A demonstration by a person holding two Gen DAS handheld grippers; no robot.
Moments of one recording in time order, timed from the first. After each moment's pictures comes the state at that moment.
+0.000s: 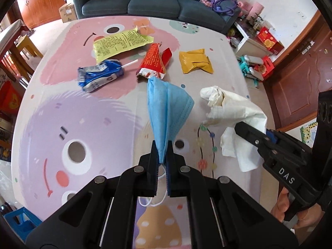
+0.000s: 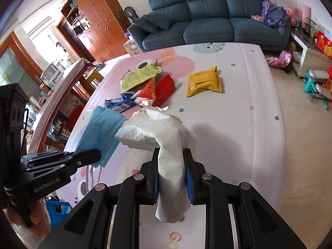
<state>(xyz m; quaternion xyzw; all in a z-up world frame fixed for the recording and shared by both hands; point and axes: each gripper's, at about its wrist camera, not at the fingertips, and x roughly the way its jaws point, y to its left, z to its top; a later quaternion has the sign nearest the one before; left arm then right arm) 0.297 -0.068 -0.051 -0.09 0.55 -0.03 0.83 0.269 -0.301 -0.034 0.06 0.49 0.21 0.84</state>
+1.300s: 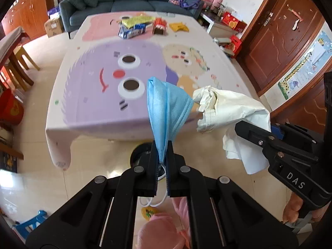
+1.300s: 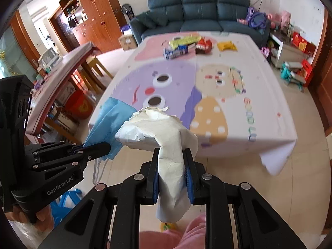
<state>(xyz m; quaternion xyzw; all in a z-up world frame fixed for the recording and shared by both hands) -0.067 0.078 -0.020 -0.04 0.52 -0.13 0.84 -0.116 -0.134 0.004 0.02 0.50 0.14 0.85</state>
